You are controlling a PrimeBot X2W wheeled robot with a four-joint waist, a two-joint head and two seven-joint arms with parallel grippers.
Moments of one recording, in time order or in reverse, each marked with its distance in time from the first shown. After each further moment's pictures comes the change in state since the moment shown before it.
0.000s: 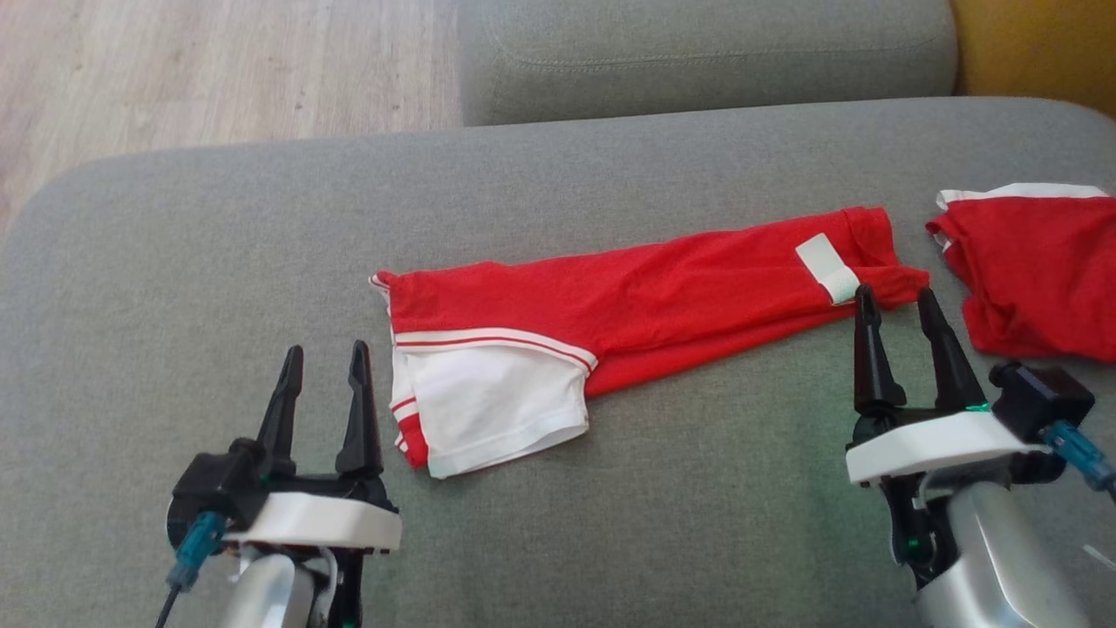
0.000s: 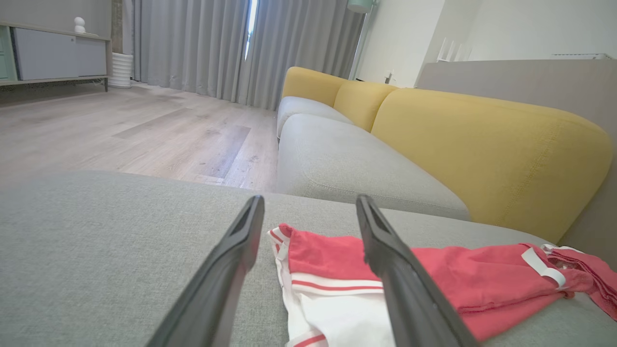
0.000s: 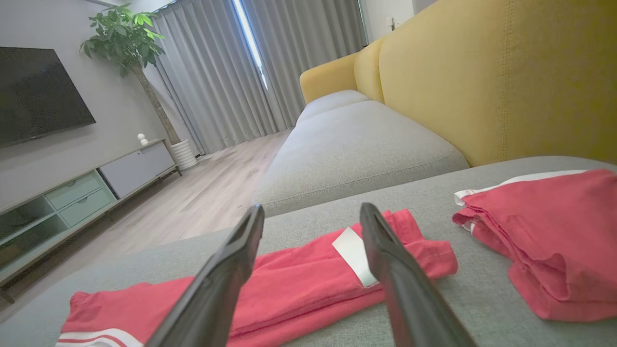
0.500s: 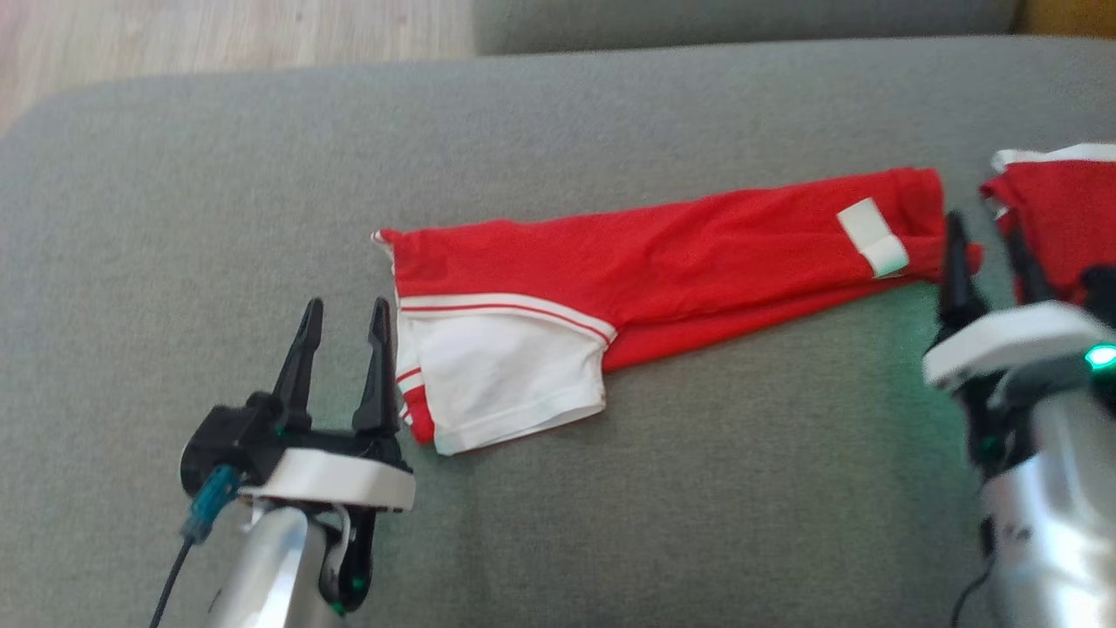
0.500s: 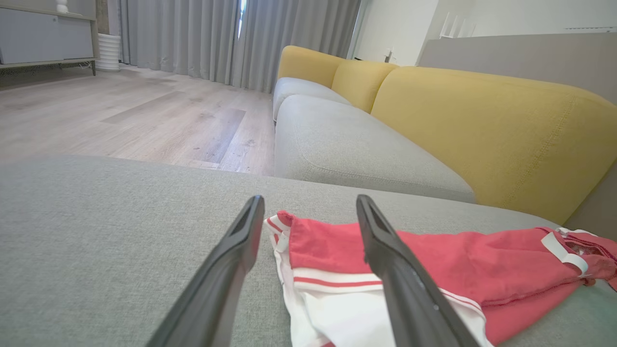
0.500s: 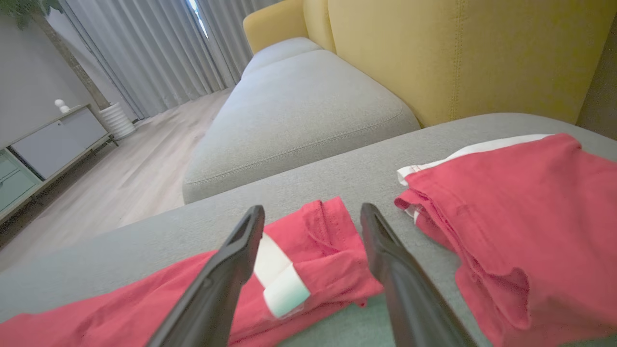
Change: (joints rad) left arm -0.084 -0.036 0.018 0.049 0.059 -0.055 0.000; right arm -0.188 -0.014 -0.206 0.130 -0.062 0.000 0.170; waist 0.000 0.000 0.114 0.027
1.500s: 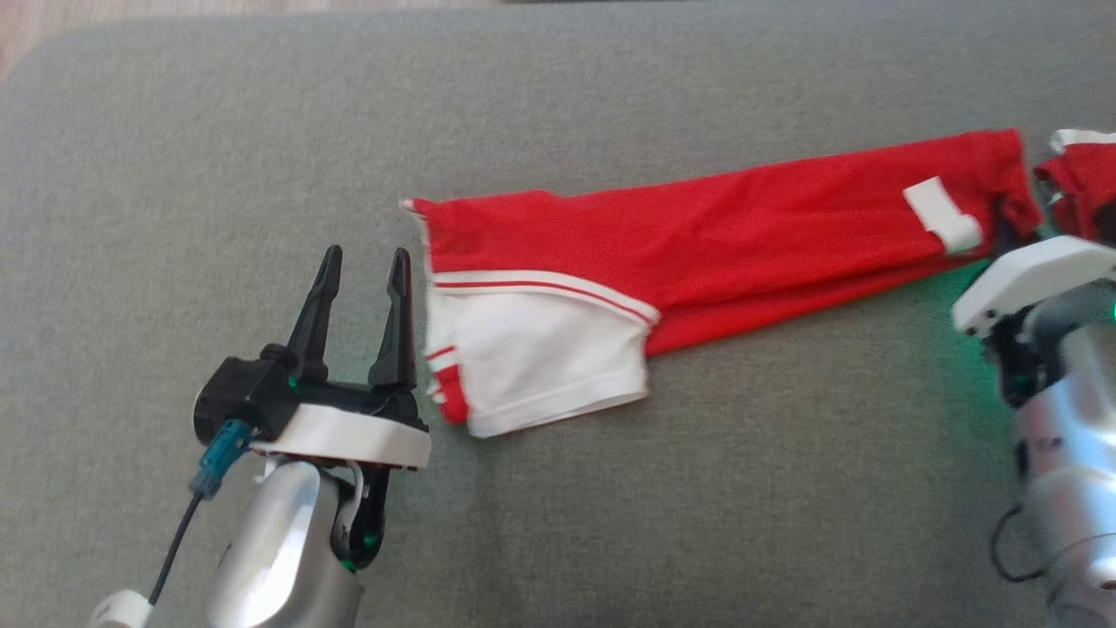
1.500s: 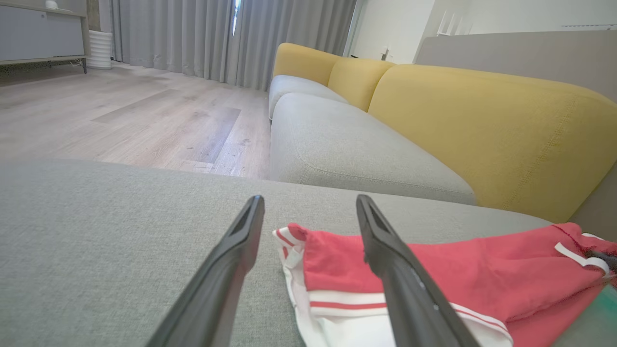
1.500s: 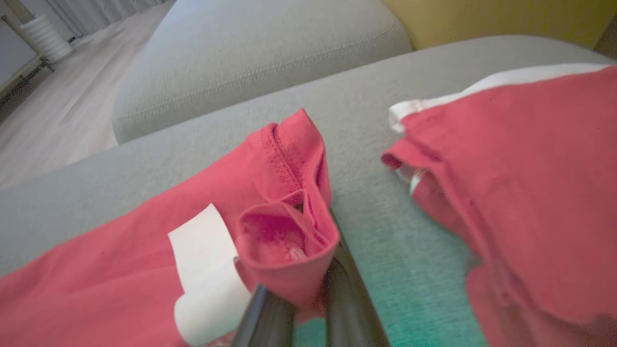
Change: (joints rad) left arm -0.101 -0.007 -0.036 0.017 -0.006 -0.013 0.000; right arm -0.311 -0.101 -0.069 0.472 -0.102 0.000 0.051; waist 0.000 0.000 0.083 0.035
